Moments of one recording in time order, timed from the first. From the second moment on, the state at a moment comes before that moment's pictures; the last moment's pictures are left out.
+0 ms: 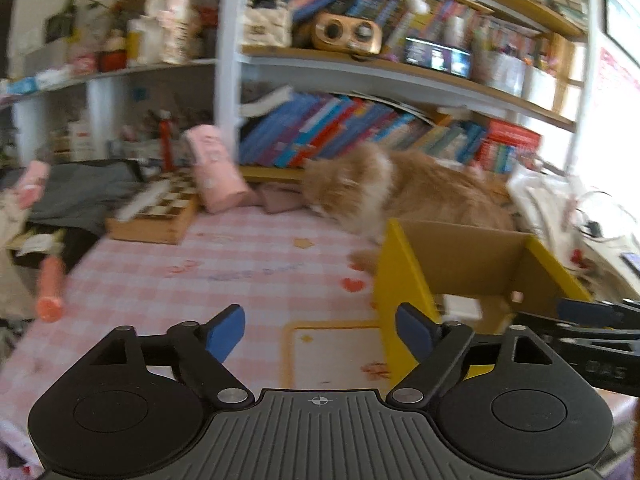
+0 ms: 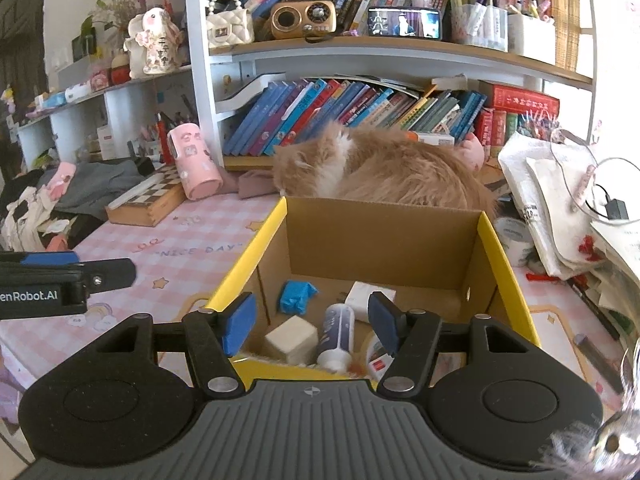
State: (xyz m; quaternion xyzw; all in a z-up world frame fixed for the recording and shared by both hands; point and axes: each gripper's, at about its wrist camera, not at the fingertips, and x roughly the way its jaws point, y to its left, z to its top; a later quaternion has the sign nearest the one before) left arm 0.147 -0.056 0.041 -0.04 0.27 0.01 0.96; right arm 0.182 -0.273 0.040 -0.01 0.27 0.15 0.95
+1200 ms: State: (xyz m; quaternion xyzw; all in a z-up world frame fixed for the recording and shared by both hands) left arm 0.059 0.009 0.003 -0.03 0.33 0.03 0.94; right arm 0.070 -0.194 0.006 -0.01 0.33 0.07 0.94
